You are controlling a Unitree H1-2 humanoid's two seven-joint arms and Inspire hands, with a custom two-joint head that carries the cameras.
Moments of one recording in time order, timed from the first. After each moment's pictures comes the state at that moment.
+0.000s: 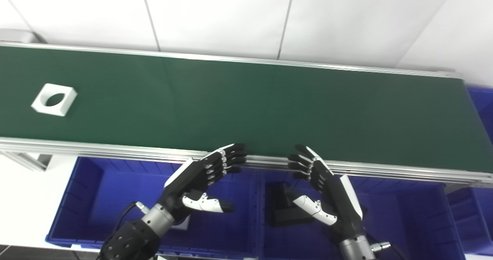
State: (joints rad) left arm 0.26 0.16 -0.25 -0.15 -0.18 -0.02 -0.43; right arm 0.41 -0.12 0.25 -0.31 -0.13 -0.06 0.08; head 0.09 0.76
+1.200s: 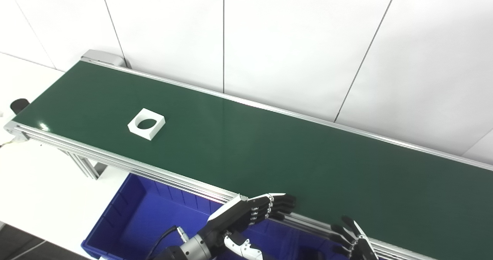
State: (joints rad) left arm 0.24 0.14 -0.26 -0.18 -0.03 -0.12 -0.37; right arm 0.39 -0.14 0.22 -0.20 -0.10 -0.17 0.11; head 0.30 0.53
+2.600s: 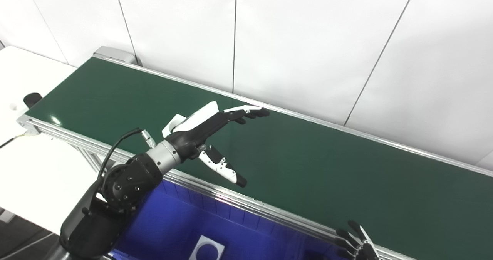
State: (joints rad) left arm -0.04 0.45 -0.07 -0.47 0.29 0.15 -0.38; right arm 0.36 -0.13 0.21 -0.14 -0.09 -0.17 0.11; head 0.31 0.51
